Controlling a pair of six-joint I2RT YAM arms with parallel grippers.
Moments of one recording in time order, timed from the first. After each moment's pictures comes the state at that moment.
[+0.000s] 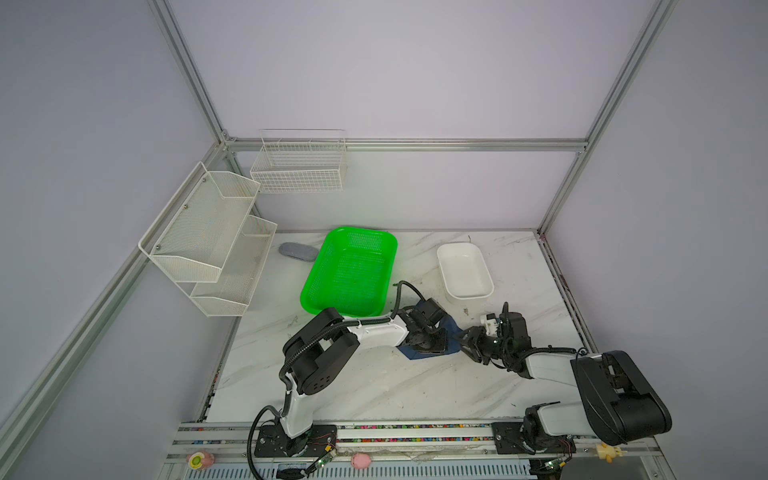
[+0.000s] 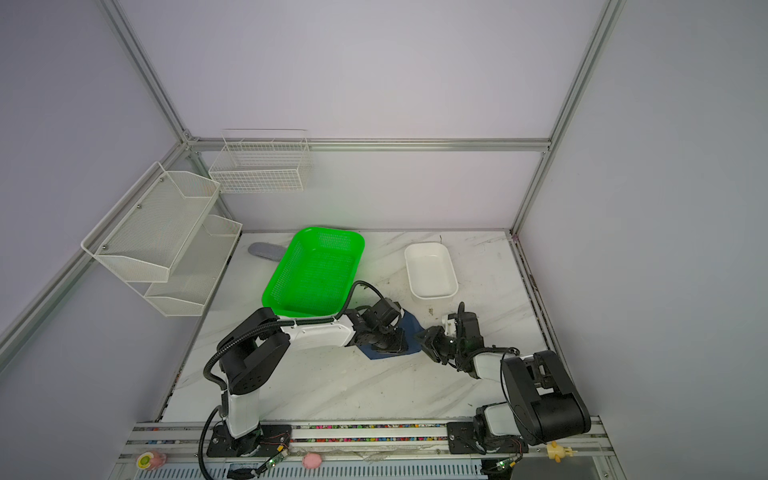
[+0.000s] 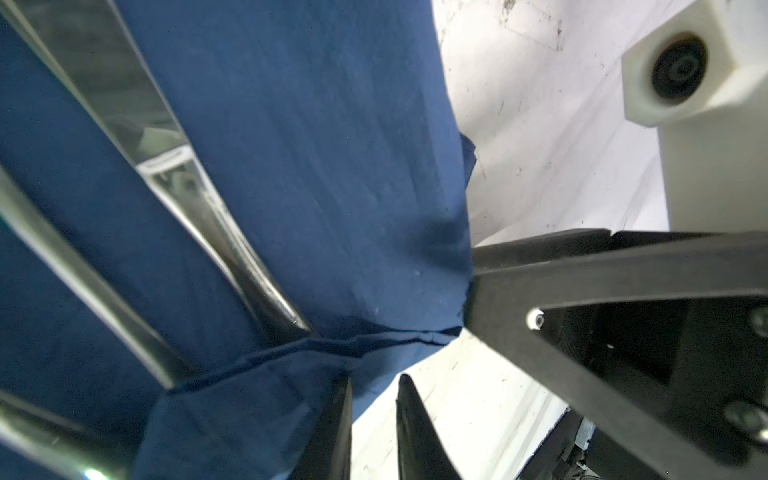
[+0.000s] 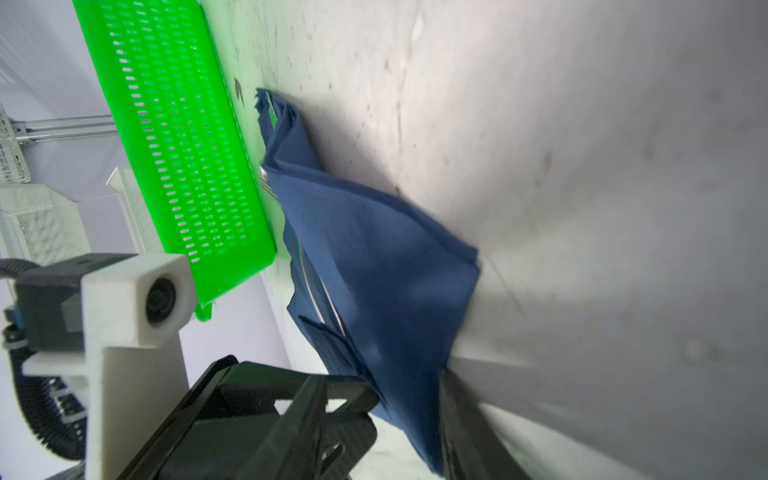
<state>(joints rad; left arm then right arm) -0.93 1.95 1.23 -0.28 0.25 -0.80 0.22 1.38 0.25 0.36 -0.69 1.09</state>
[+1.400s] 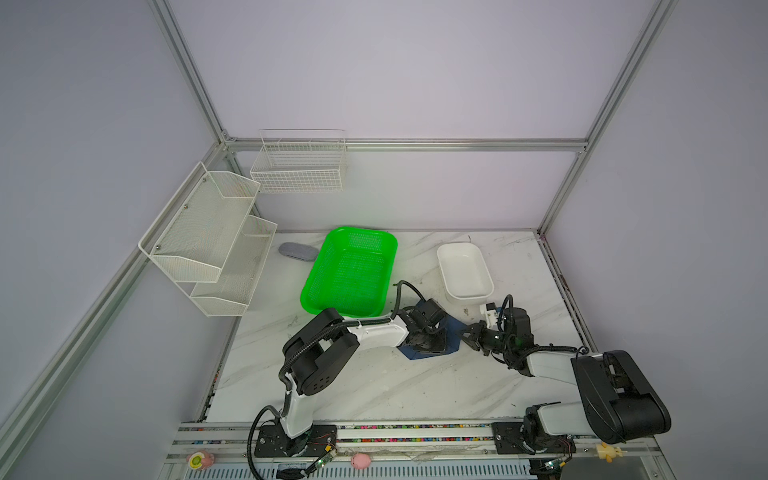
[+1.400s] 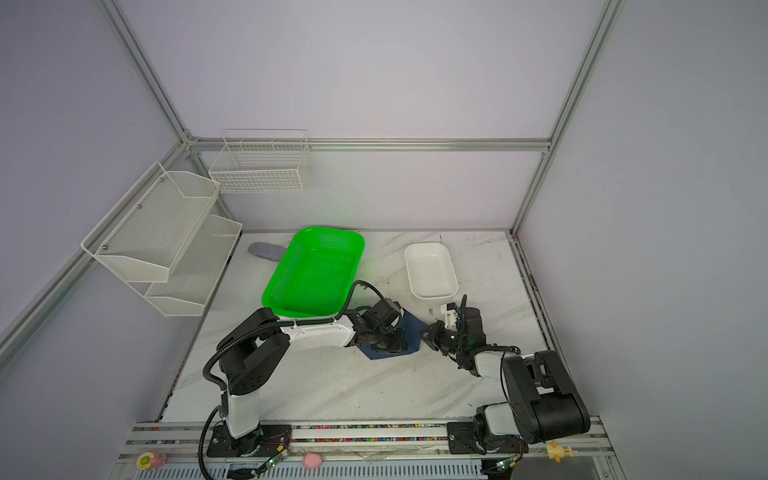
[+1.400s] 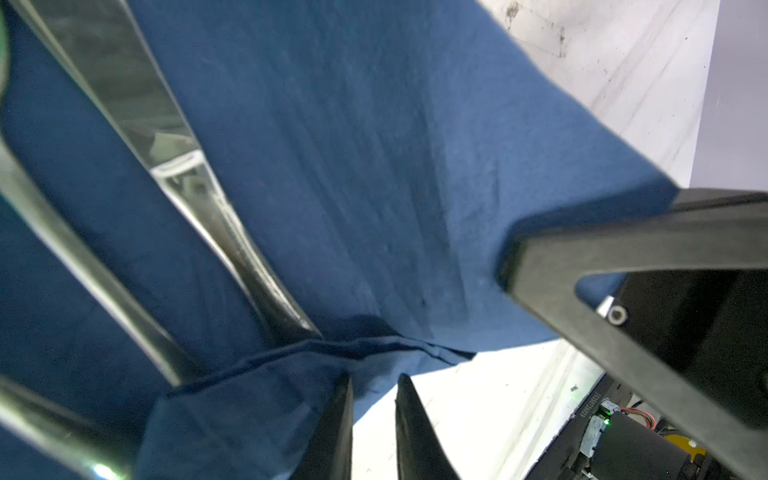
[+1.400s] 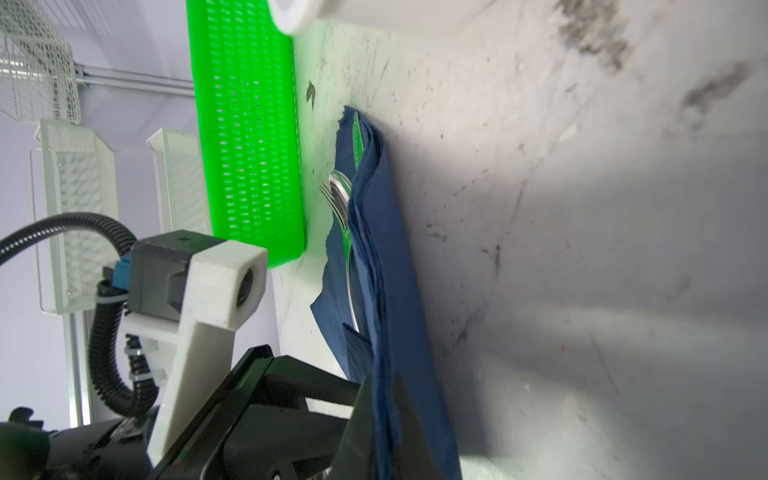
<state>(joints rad) -0.93 1.94 1.23 -0.28 0.23 -0.80 0.18 1.37 0.30 0.44 -0.74 0.93</state>
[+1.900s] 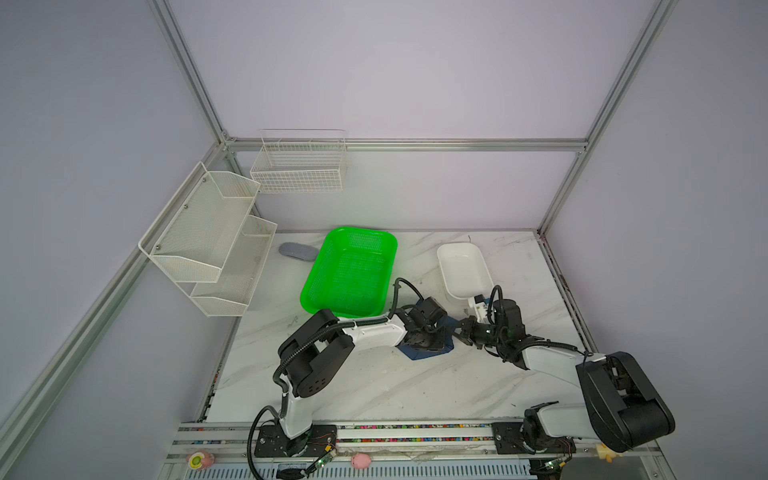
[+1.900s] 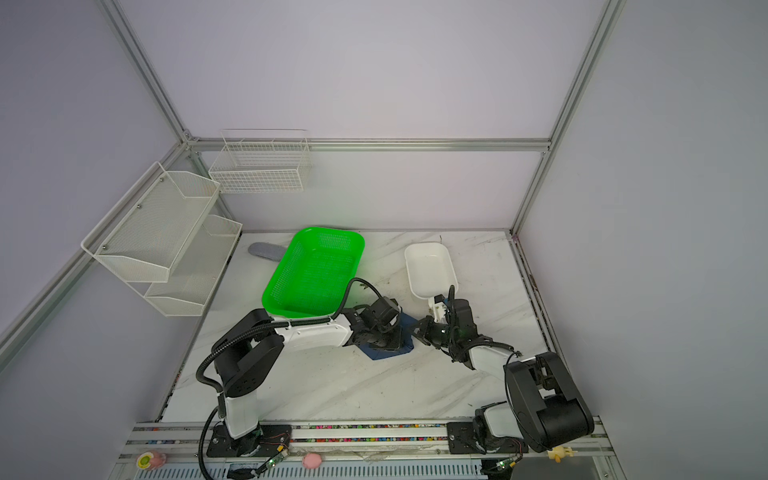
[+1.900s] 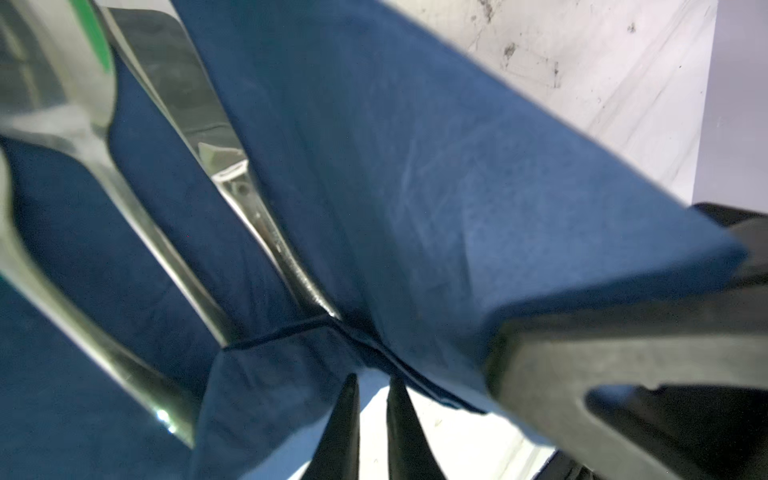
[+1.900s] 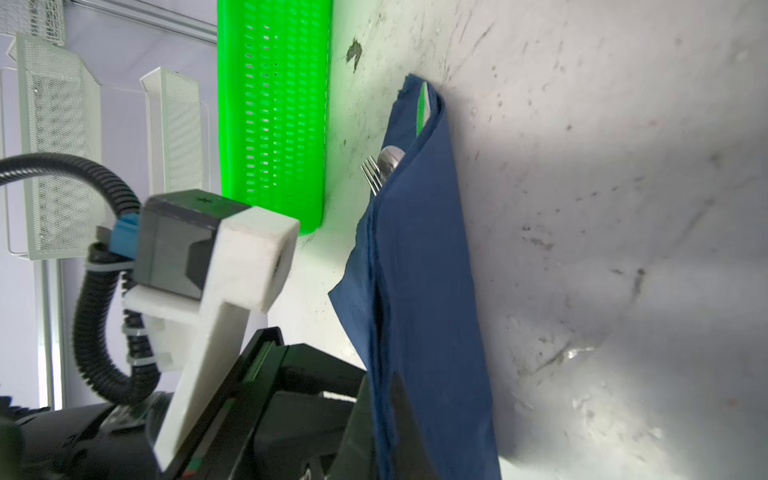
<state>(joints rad) -0.93 1.90 1.22 -0.30 0.18 -0.81 0.31 1.35 0.41 0.29 -0.69 0.86</state>
